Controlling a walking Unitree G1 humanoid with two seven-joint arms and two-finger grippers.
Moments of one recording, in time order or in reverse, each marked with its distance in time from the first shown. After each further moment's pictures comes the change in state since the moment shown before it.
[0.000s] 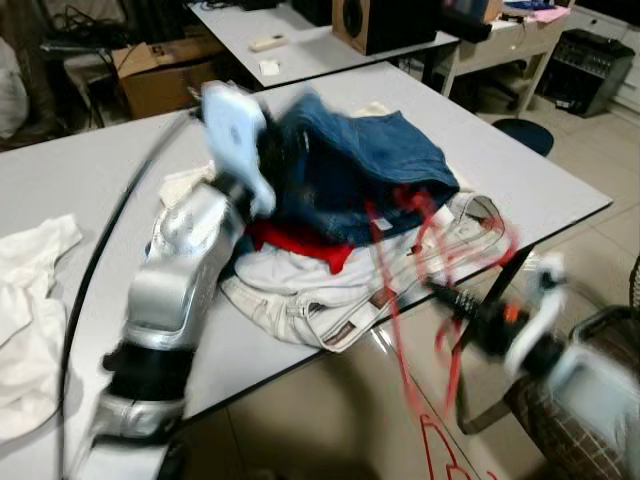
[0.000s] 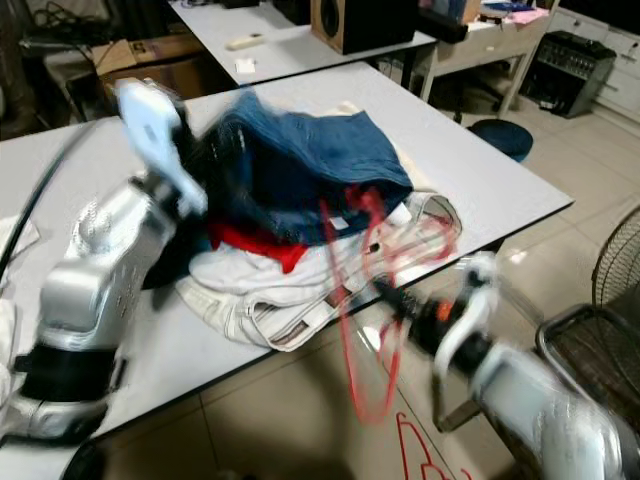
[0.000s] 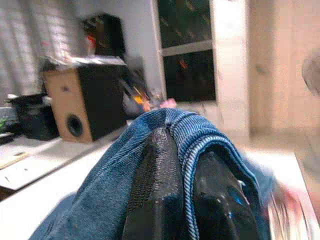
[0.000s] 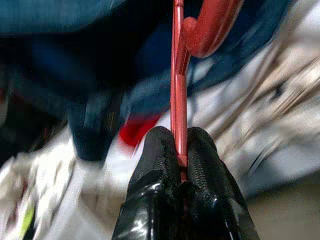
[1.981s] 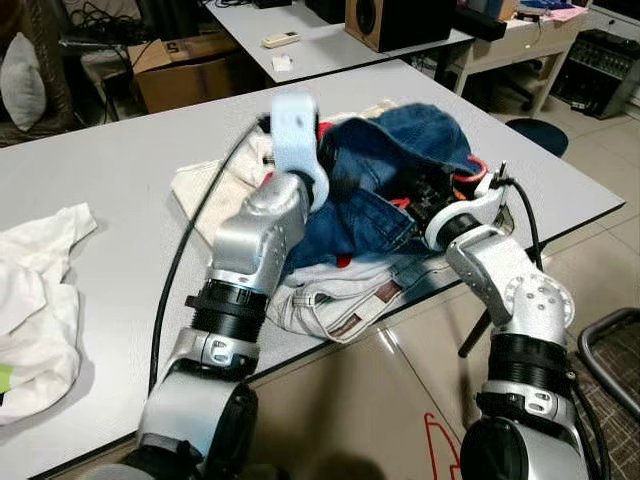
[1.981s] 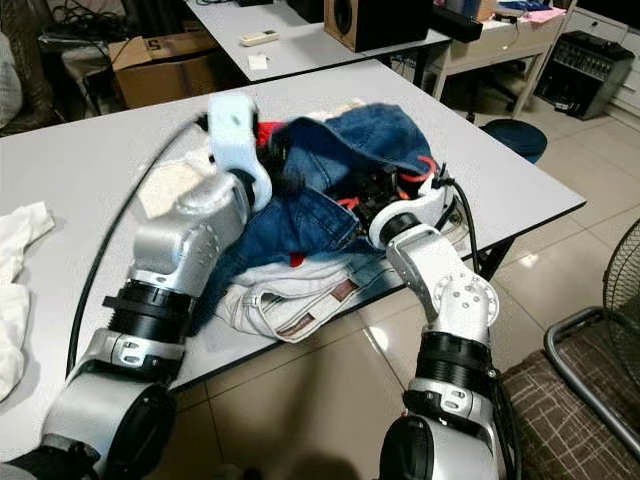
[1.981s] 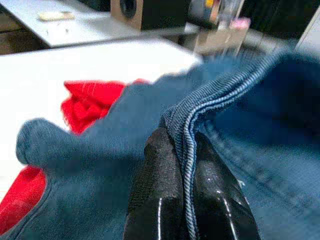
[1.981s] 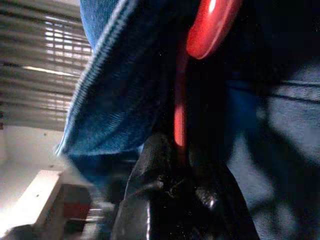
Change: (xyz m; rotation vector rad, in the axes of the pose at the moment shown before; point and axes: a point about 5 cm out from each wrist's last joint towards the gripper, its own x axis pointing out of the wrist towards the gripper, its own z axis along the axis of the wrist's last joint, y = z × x) left arm 0.068 -0.014 -0.046 -0.292 0.398 0.338; right arm 0.118 0.030 0.038 0.621 -0.214 -0.041
